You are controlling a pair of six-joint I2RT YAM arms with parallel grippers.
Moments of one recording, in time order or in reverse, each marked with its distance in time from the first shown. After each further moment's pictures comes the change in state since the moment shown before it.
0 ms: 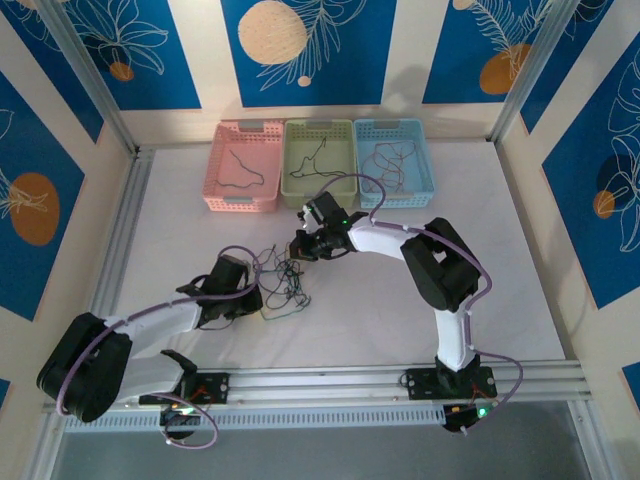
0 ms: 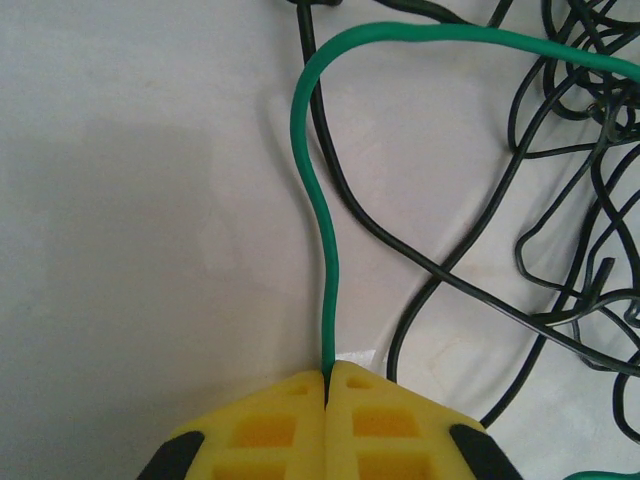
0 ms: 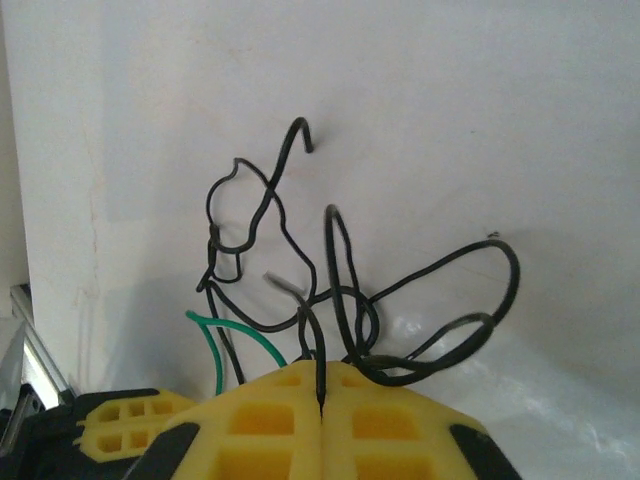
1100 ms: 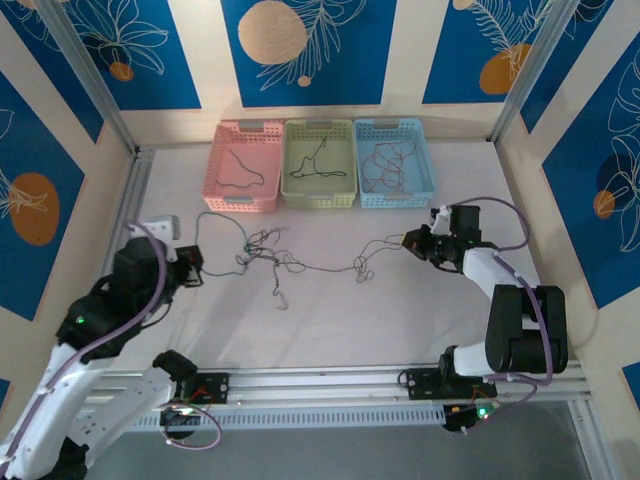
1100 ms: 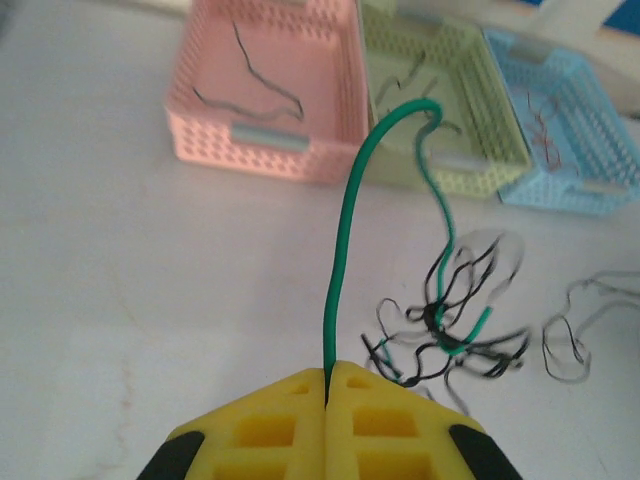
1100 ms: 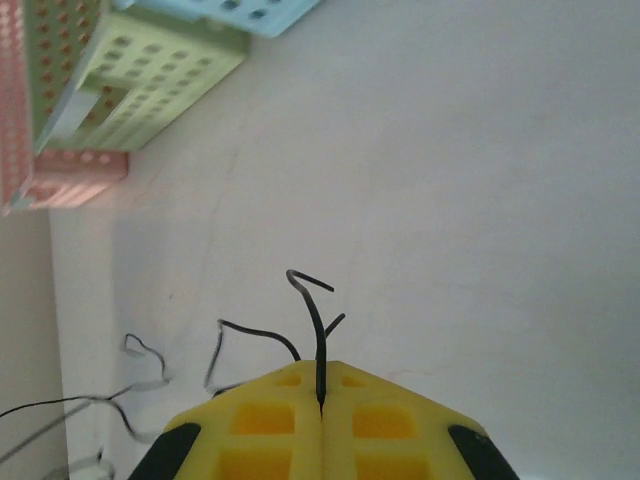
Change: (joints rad) left arm -0.004 -0.557 0.698 -0.797 -0.452 0.231; right arm -0.760 -0.599 -0.612 0.064 -0.140 -0.130
